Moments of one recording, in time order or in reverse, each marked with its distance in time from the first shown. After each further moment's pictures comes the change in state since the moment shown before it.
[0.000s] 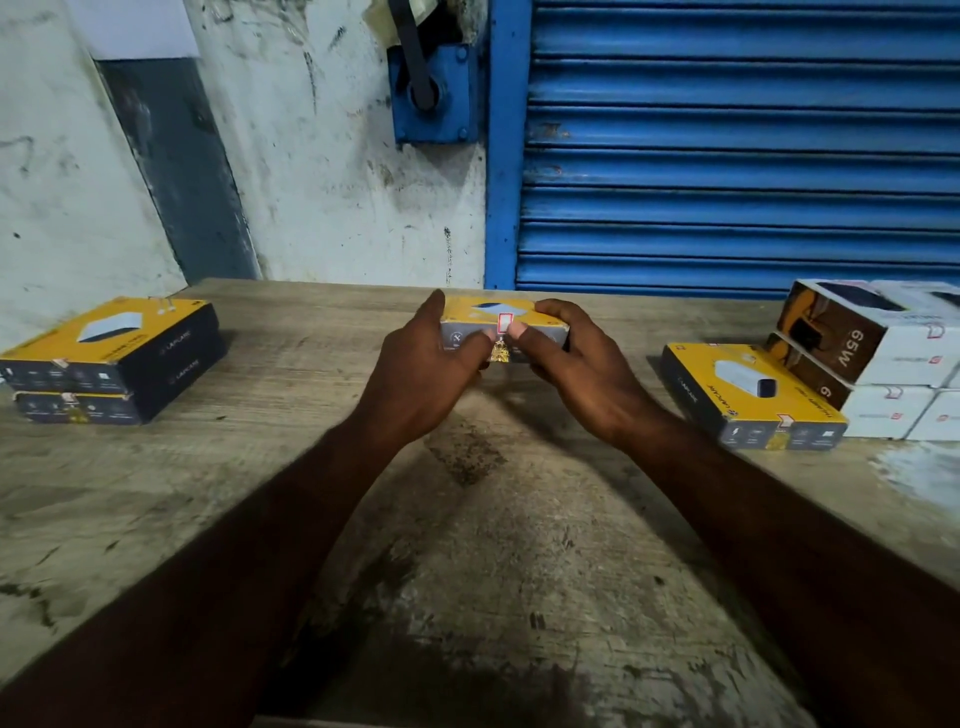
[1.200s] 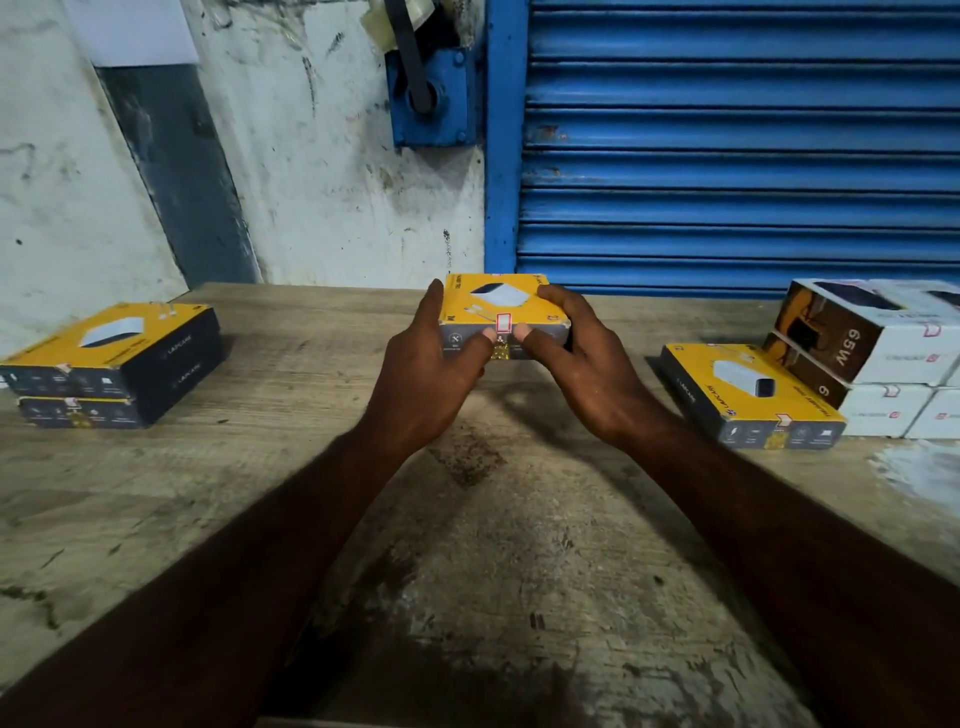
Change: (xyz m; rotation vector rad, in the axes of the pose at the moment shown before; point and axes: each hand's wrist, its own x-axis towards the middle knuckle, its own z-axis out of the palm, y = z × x) left_hand 0.000 -0.009 0.008 -0.128 0.048 0.069; right_hand -0.001 -0.001 -0.003 -0.013 0.036 -0.121
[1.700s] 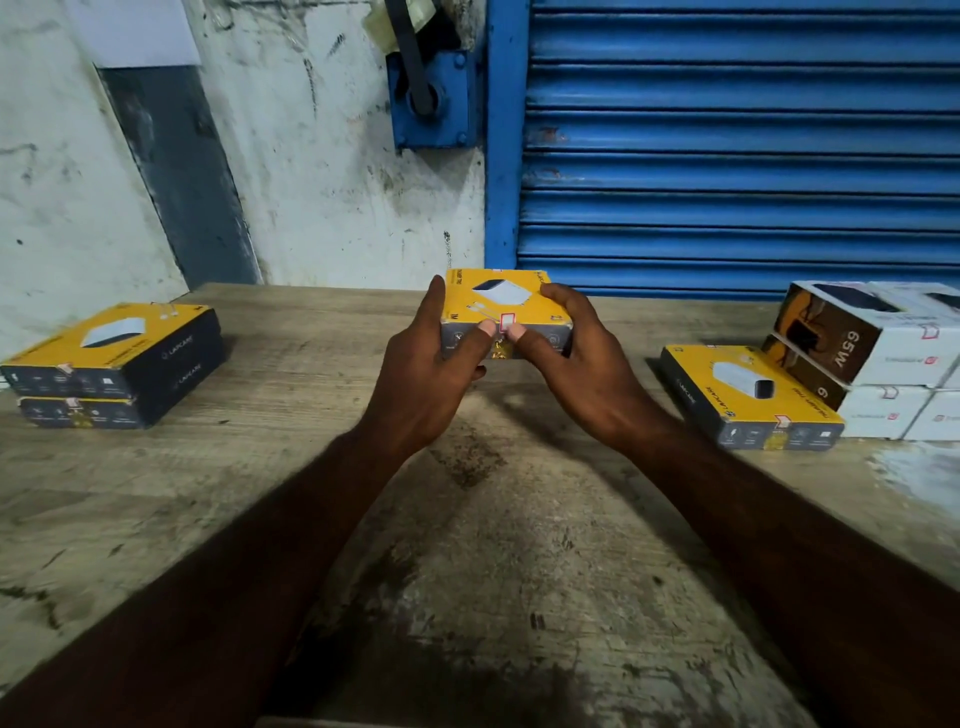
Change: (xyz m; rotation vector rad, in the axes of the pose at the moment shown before) left_hand -0.002 0.004 0.002 -0.155 -0.033 0.009; right_hand 0.002 0.003 0.004 0.001 0.037 -0.036
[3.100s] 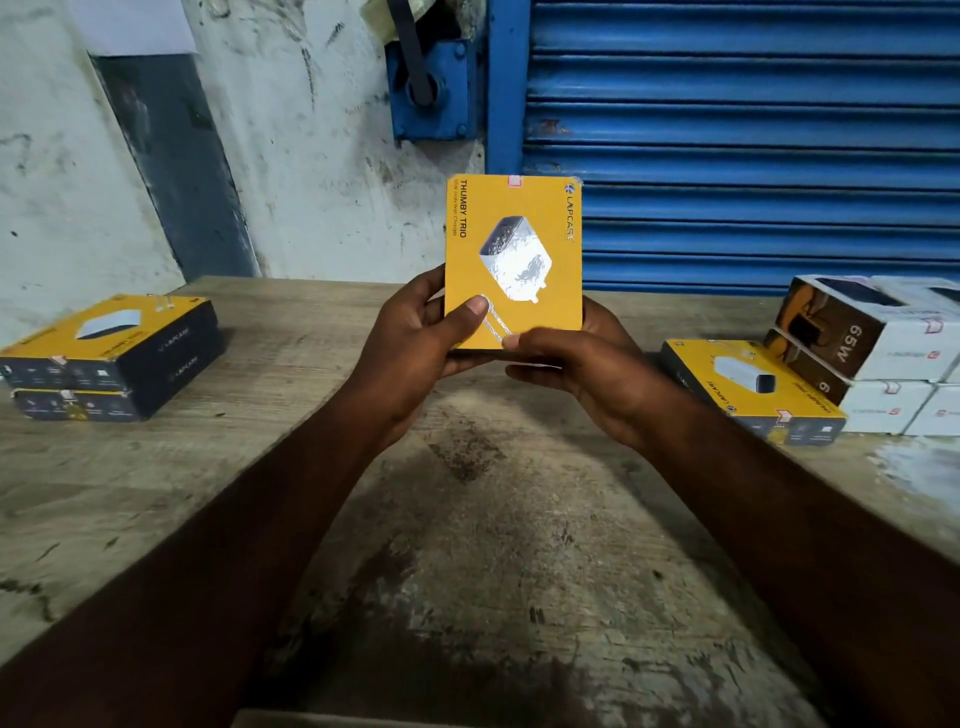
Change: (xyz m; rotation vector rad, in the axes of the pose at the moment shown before) left_hand 0.009 0.008 -0.012 -0.297 -0.142 -0.099; right_hand 0.002 -0.012 -0.006 0.479 -0.174 0.258
